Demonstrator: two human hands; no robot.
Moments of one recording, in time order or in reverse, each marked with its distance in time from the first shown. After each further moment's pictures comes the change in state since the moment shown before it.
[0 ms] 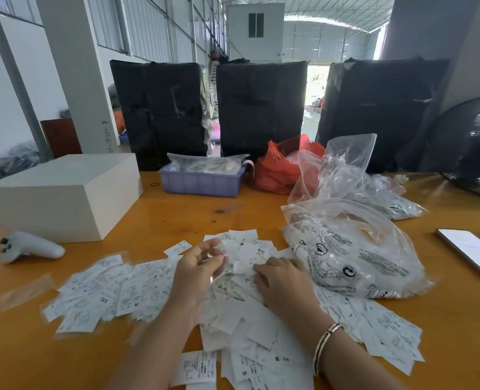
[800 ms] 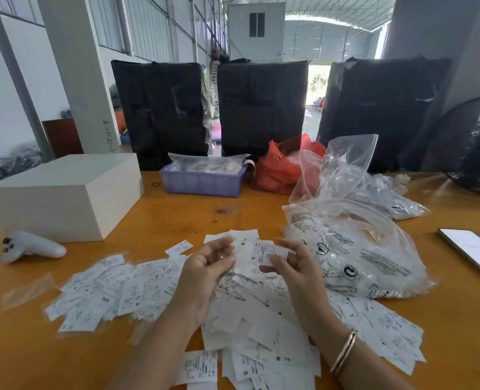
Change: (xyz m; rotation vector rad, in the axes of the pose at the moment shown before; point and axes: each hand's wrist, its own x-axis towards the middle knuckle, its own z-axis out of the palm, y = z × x) left_hand -0.005 0.000 0.004 -0.117 -0.177 0.053; right_hand -0.012 -0.005 -0.022 1.329 0.193 0.313
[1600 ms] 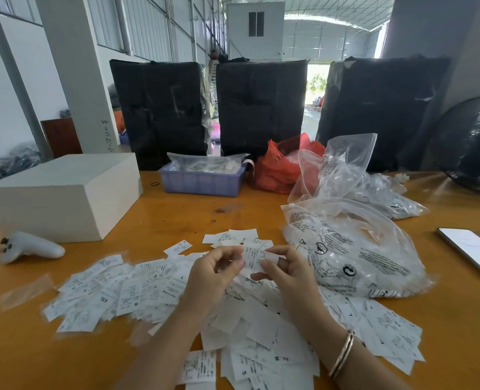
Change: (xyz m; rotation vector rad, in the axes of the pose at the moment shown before) left_hand -0.007 -0.004 0.009 0.472 -0.004 0.148; right_hand -0.002 0.002 0.003 0.051 -0.096 0.088
